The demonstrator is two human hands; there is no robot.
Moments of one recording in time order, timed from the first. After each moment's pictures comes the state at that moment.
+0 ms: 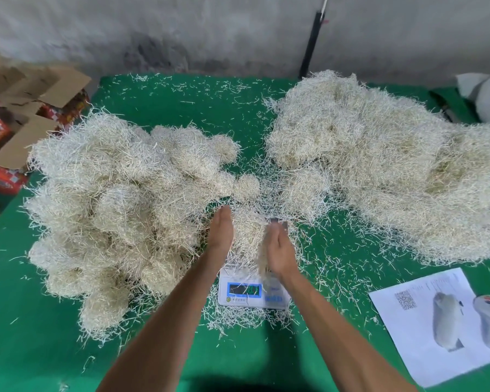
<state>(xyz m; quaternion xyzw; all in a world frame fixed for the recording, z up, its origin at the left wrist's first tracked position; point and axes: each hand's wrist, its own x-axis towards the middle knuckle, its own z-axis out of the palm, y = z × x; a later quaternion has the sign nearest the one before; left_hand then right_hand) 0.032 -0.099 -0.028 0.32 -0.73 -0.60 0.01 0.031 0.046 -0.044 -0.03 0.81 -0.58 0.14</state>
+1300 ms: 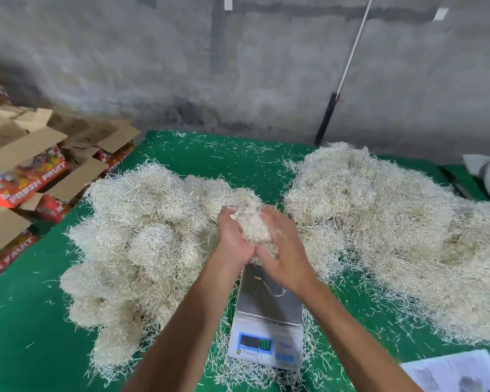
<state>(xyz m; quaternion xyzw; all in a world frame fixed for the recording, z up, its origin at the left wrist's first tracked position) 0.033 -0.101 0.139 0.32 -0.23 -0.92 0.06 0.002 0.014 0.087 -0.42 0.81 -0.39 -0.11</state>
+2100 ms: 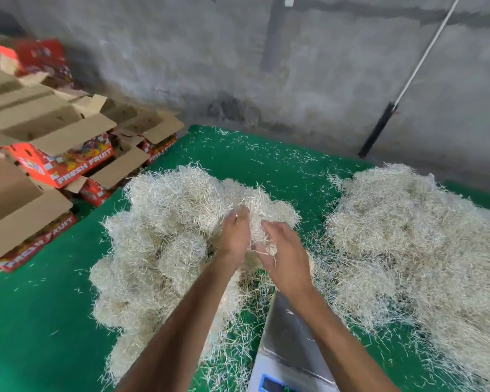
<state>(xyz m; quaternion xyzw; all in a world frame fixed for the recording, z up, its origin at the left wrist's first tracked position) -0.004 -0.229 0.098 0.40 -0.64 -0.64 0.14 -0.038 -0.098 0.076 -0.41 0.85 -0.32 -0.05</state>
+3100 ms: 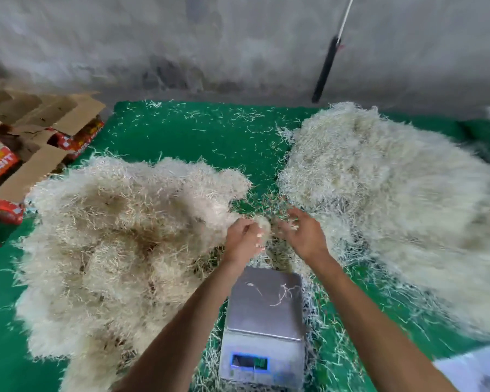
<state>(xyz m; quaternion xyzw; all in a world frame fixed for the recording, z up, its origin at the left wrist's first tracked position) -0.070 -0.118 0.004 0.27 -0.68 -0.68 0.05 -0.157 0.030 -0.005 -0.13 0.92 -0.37 0.09</state>
